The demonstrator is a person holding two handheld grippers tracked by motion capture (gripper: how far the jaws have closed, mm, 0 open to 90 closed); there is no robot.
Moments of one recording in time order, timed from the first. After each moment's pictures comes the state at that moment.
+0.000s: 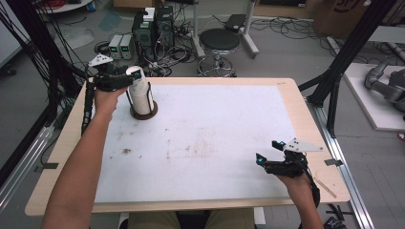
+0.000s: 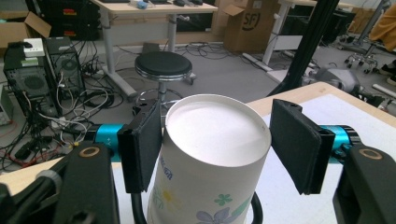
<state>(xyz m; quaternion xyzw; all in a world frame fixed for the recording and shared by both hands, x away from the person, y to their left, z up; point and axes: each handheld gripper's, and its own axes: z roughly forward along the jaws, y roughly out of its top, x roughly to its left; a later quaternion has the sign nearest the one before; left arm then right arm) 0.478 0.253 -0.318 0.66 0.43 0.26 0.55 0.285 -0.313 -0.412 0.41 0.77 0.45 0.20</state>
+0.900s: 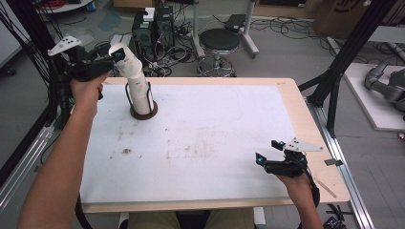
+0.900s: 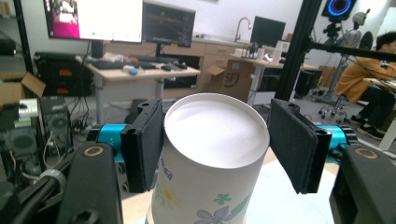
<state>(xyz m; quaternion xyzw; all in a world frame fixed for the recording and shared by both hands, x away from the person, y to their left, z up) 0.423 0.272 -0.237 0.60 0.37 0.29 0.65 0.284 -0.312 -0.410 0.41 0.77 0.46 0.20</state>
